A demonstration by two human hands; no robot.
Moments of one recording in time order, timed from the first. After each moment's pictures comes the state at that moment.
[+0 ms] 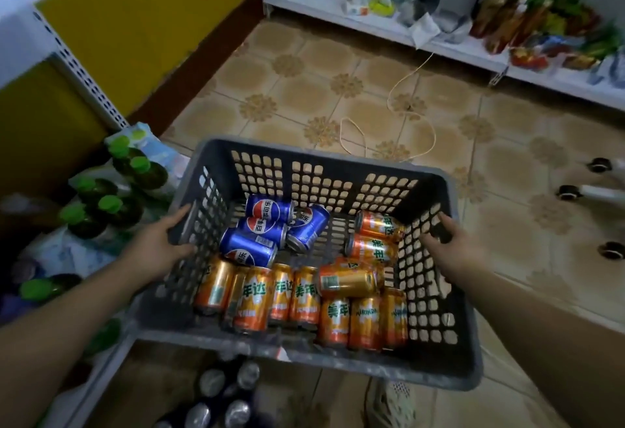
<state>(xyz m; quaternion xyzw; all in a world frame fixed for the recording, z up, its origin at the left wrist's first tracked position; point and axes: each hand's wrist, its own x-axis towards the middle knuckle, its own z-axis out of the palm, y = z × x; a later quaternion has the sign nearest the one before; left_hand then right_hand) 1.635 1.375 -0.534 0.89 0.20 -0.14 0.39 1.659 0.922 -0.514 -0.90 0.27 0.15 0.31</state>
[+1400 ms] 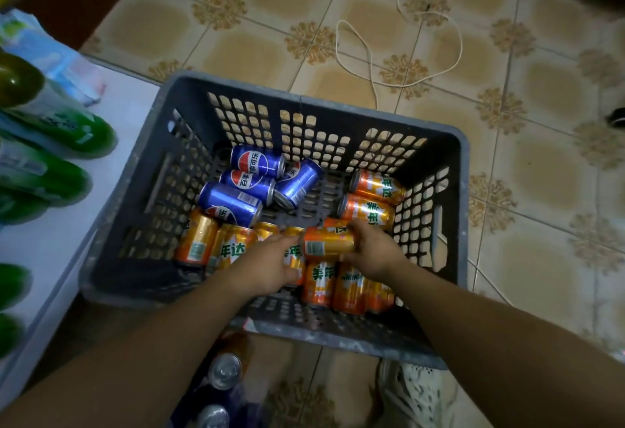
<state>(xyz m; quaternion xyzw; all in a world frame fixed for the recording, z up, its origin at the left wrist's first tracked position) 1.627 1.213 -0.736 0.87 -0.06 -0.40 0.27 1.643 0.994 -0.752 -0.89 0.07 0.36 0.27</state>
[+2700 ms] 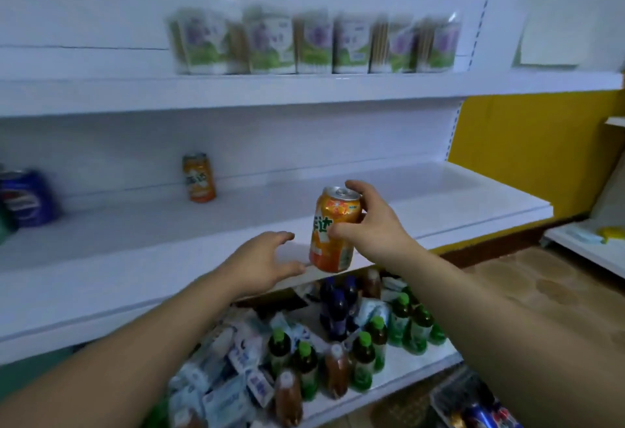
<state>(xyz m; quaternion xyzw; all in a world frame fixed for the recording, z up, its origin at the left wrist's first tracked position) 1.227 1.540 -0.190 0.90 0.34 0.11 0.25 1.397 1.422 -0.161 -0.67 -0.45 0.22 0.54</state>
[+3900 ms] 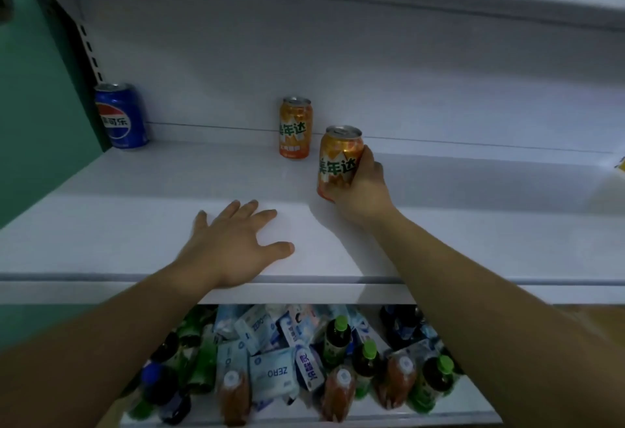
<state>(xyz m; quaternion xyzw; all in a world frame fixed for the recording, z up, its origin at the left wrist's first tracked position) 1.113 1.652 -0.245 0.84 0.53 0.01 0.11 1.336 1.660 -0.233 -0.72 -0.54 0.13 0.43</state>
